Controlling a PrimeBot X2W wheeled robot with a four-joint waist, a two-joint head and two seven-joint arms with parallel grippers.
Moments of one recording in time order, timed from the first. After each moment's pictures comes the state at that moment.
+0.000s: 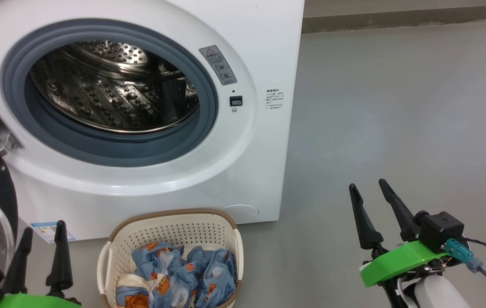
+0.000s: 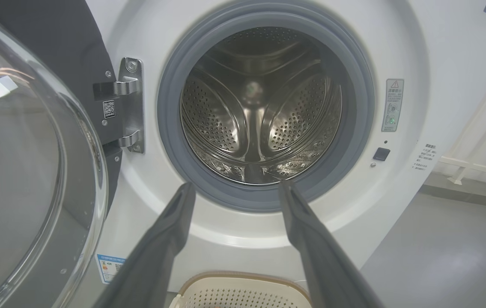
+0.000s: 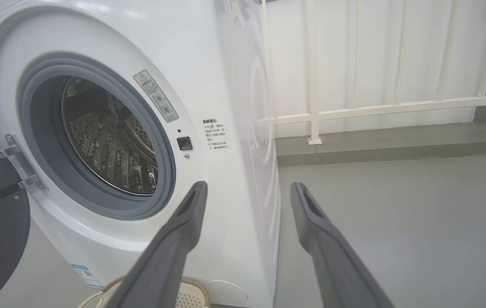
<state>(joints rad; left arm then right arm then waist) -0.08 0.32 -0.10 0.26 -0.63 -0.04 -0.26 -0.17 -0.06 0.15 0.31 0.30 0.12 -0.25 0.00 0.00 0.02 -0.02</state>
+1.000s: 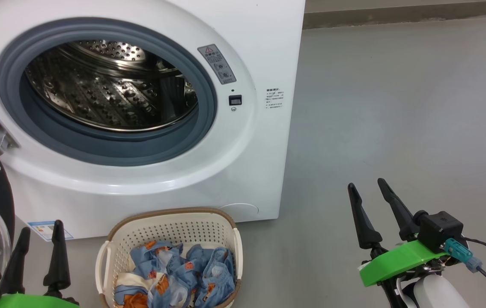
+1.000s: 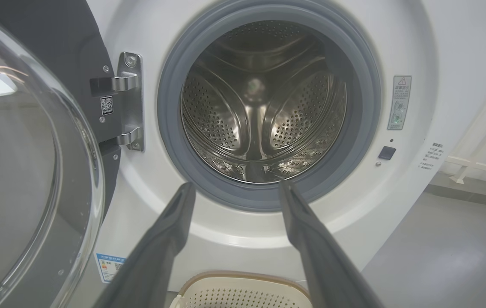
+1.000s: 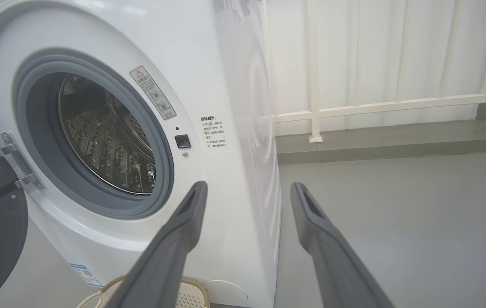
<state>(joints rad) -0.08 0.32 -0.09 0.27 -0.63 -0.05 -0.26 -0.17 -0.05 0.15 0.31 0.30 0.12 -0.25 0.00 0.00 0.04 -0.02</state>
